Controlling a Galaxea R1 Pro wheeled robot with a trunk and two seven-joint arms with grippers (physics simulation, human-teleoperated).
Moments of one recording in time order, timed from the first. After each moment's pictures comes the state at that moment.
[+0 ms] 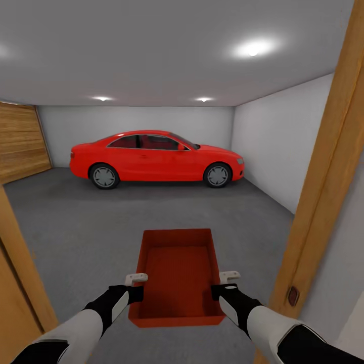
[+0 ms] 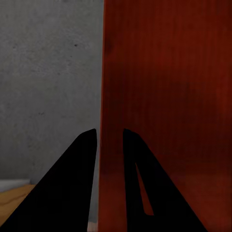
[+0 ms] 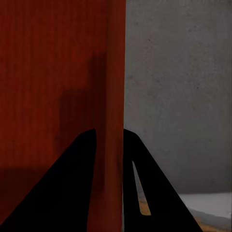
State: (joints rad) left arm -0.75 -0.05 0.01 -0.22 0.09 0.29 0.02; right arm -0.80 0.12 0.56 -0.11 -0.49 0.13 -0.23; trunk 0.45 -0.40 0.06
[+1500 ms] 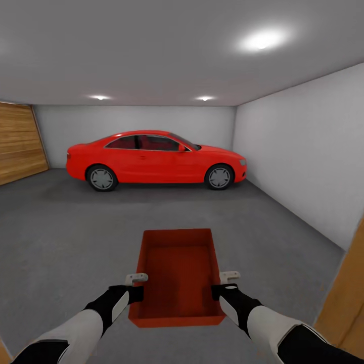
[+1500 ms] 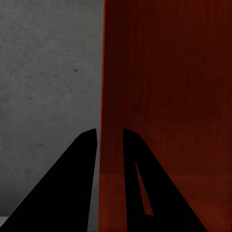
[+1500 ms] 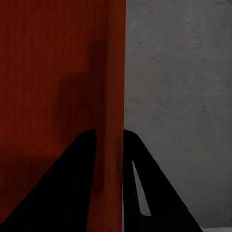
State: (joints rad) left arm -0.75 -0.05 0.01 -0.22 0.09 0.29 0.02; right arm -0.80 0.12 0.56 -0.11 -0.49 0.13 -0.23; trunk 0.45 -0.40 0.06
